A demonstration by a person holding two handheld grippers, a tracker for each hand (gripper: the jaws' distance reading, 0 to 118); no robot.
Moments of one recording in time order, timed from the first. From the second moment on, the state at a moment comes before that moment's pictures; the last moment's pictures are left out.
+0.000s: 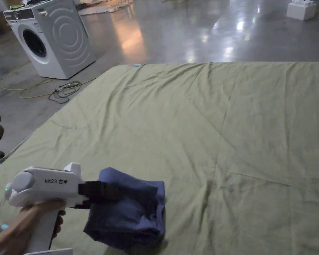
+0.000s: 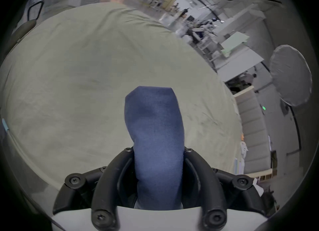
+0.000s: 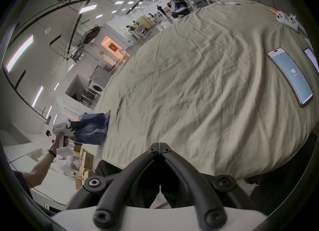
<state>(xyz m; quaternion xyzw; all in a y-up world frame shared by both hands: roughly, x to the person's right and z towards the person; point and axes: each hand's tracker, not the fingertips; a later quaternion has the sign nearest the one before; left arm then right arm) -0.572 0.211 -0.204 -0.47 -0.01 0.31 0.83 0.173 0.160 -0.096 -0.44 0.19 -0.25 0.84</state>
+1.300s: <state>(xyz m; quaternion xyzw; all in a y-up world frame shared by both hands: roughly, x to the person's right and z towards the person) -0.157 0.391 -0.051 -0.04 -0.03 -0.08 1.00 0.211 0.352 -0.062 -0.05 0.11 -0.04 0.99</state>
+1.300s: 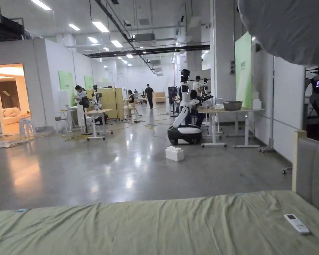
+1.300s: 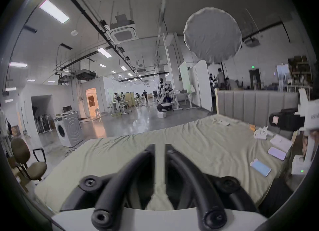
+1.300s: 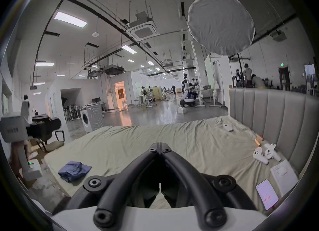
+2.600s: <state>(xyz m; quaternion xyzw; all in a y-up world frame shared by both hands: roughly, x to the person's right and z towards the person) -0.158 0.397 -0.031 -0.03 0.01 -0.04 1.00 0.203 0.372 -0.050 -0.02 0.09 -0.02 1.00</state>
